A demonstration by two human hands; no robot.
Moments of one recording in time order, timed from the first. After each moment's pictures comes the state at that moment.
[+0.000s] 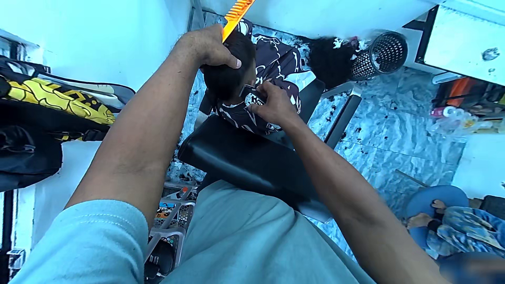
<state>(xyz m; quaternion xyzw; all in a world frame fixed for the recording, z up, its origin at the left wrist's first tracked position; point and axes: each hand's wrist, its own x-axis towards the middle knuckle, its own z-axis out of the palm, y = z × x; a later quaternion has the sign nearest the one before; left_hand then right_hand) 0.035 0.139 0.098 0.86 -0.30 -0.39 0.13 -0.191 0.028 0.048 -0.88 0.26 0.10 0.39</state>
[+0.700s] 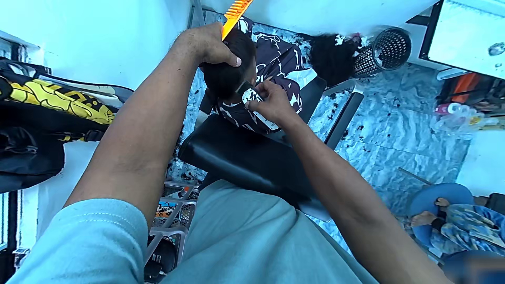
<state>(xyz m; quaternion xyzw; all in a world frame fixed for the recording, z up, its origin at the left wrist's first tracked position) 0.039 0.137 0.094 0.86 -0.30 -0.40 0.13 -0.191 0.032 0.037 -0.81 0.29 0.08 0.50</state>
